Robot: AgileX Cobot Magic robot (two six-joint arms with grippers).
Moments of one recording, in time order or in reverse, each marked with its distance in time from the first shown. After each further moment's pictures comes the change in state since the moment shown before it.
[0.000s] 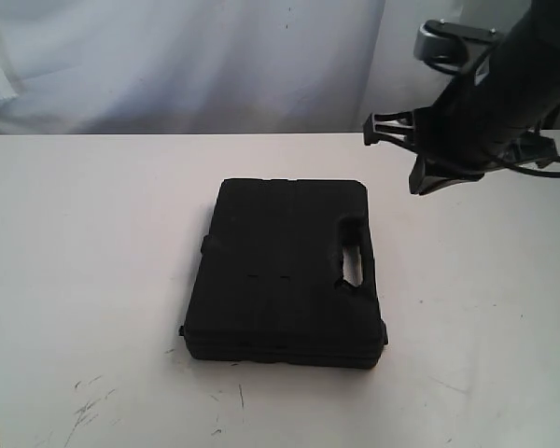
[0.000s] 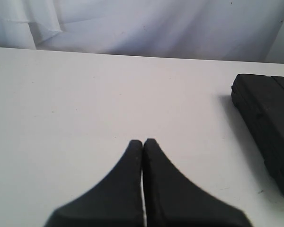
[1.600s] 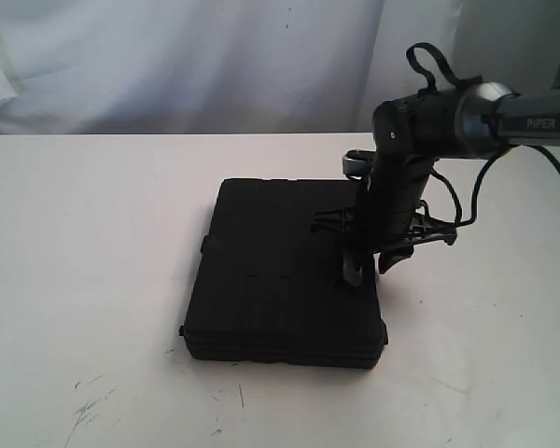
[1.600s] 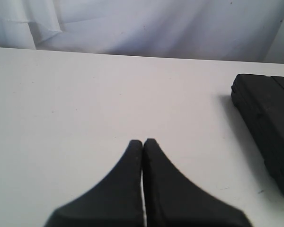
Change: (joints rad) left arm 0.000 0.000 0.000 0.000 0.000 0.002; right arm 0.060 0.522 -0.203 -0.087 -0.024 0.180
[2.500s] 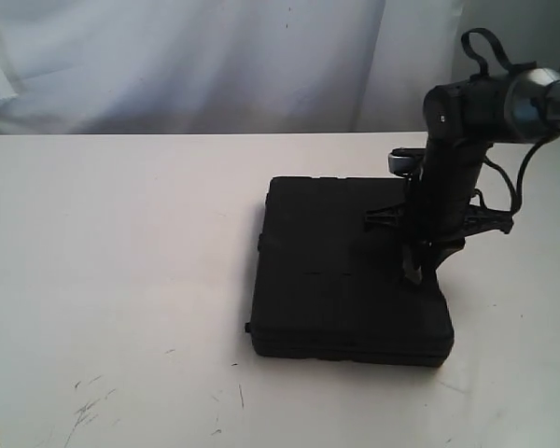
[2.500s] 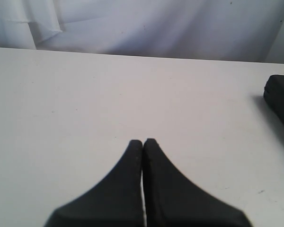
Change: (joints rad) left arm 0.000 0.000 0.000 0.000 0.000 0.000; right arm -0.134 -0.008 -0.002 -0.050 0.118 -0.133
